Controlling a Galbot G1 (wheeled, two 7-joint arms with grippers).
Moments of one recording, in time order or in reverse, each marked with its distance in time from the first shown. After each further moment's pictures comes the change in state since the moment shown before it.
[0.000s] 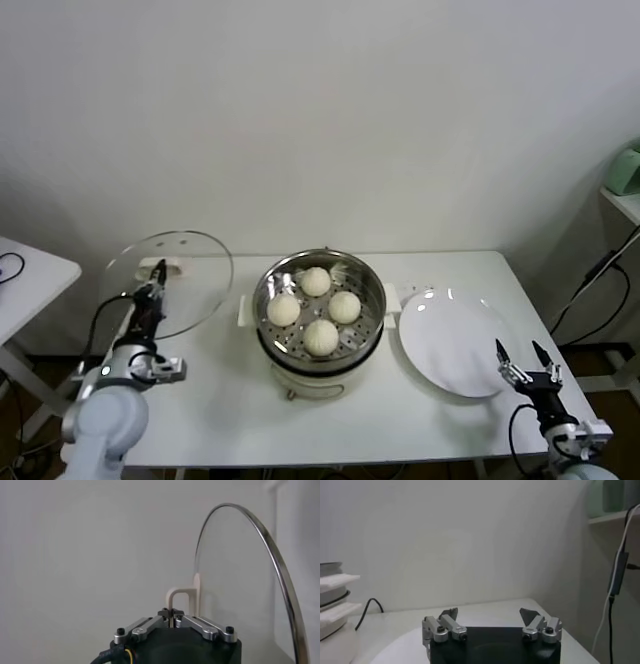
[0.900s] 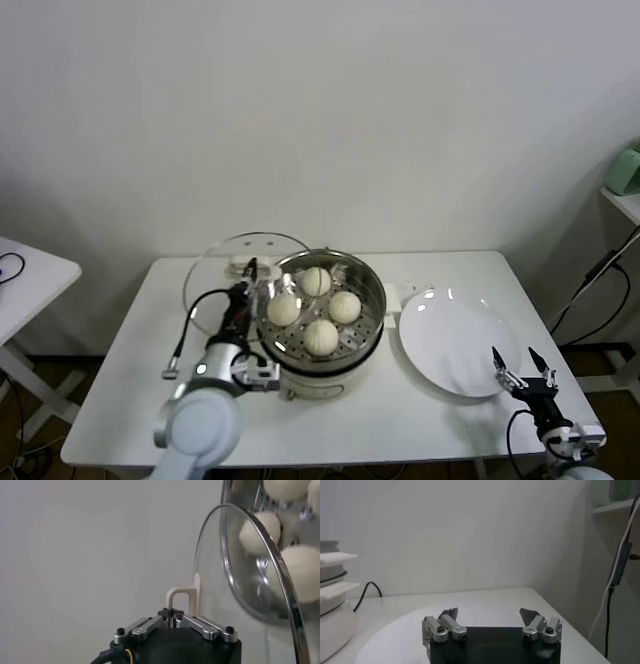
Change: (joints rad) left arm -0.089 -0.039 0.446 -0.167 0.176 0.272 0.245; right arm 0.017 -0.005 -0.024 -0.048 -0.039 -0.012 0.003
